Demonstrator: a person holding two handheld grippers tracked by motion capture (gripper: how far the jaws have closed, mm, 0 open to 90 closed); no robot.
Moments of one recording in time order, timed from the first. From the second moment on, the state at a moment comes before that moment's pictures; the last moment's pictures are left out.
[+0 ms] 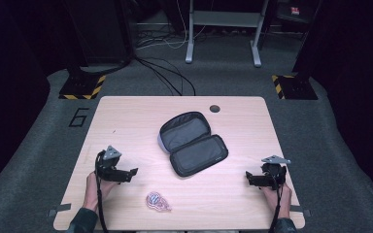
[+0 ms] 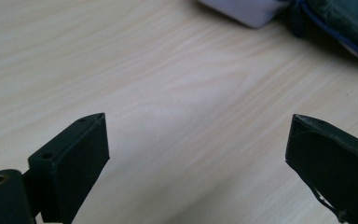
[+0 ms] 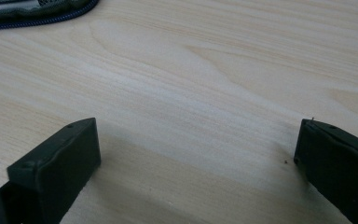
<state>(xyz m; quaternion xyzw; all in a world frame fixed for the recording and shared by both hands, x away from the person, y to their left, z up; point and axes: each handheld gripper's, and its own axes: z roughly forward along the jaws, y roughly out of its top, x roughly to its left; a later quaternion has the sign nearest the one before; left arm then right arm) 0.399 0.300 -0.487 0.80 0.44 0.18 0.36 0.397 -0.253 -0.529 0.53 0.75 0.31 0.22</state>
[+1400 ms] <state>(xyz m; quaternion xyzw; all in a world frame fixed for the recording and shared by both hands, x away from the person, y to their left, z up) 0.531 0.221 -0.465 0.81 0.41 0.15 0.38 0.397 -0.253 -0.528 0.53 0.76 0.32 0.22</state>
